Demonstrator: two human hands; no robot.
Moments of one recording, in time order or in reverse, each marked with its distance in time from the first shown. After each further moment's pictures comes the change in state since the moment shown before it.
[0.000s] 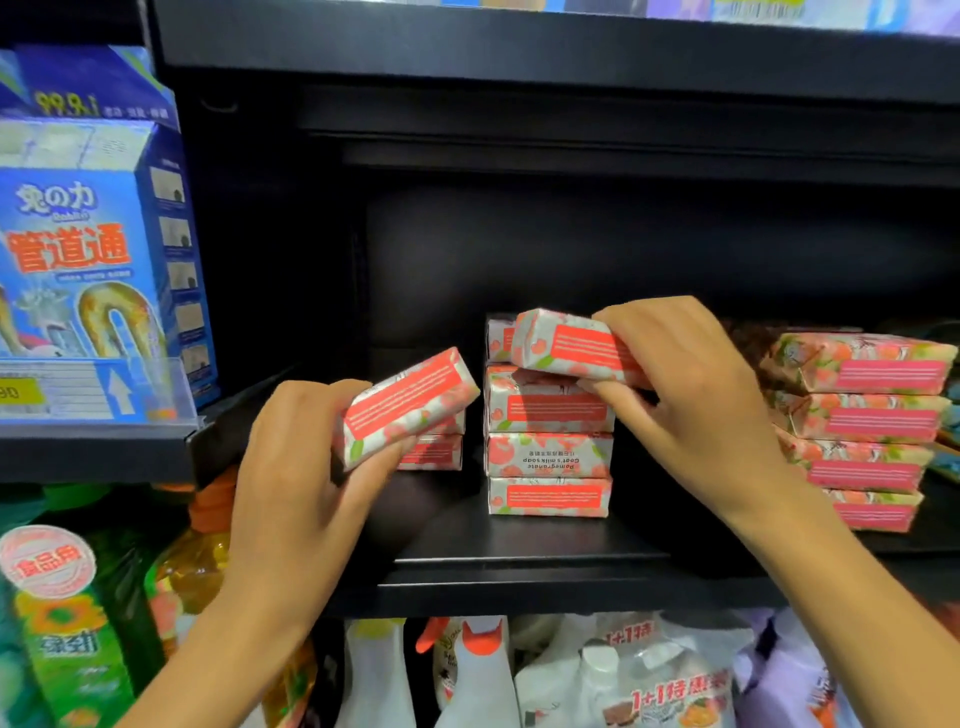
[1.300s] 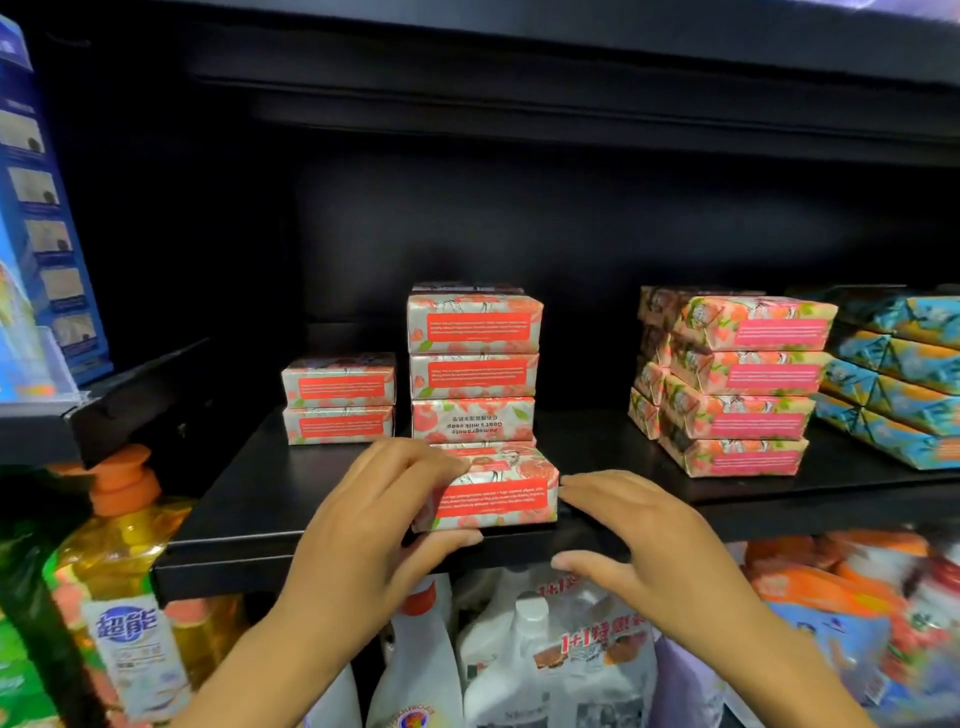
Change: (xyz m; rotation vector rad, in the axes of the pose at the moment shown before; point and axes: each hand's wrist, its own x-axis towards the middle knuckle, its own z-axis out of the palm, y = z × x) left_hand -0.038 0.037 0.050 -0.130 -0.366 0.234; right_hand -0.117 0.007 0.000 0.122 -0.544 0.214
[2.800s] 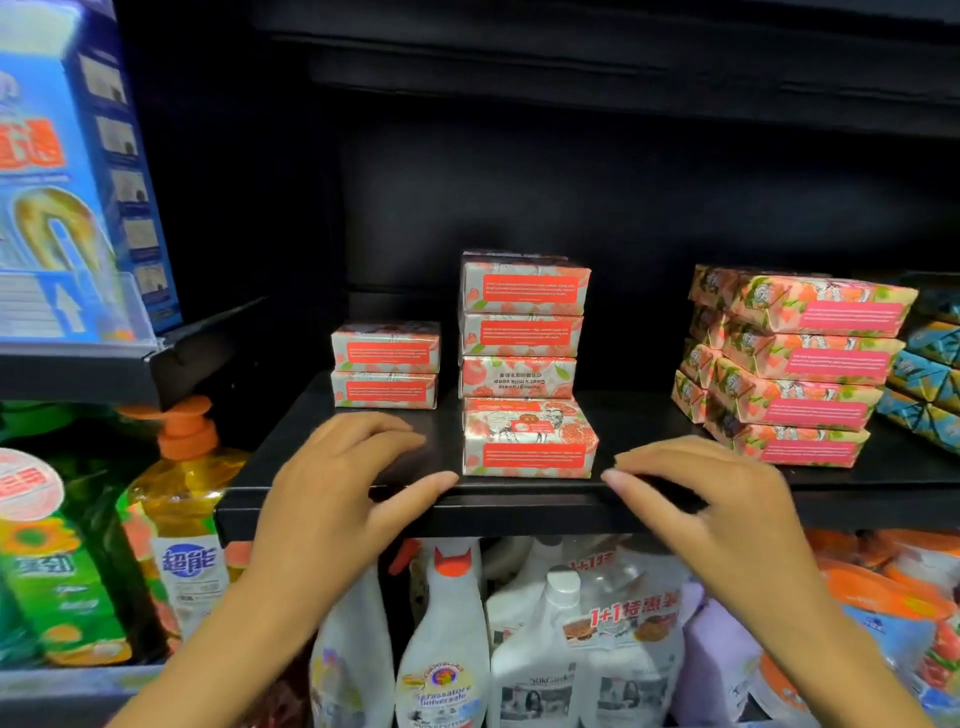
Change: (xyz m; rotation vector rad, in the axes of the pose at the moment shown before) left_hand -0.019 -0.017 -0.026 0.130 0.006 -0.323; right_hand 0.001 -0.024 -0.019 0.209 0.303 0.029
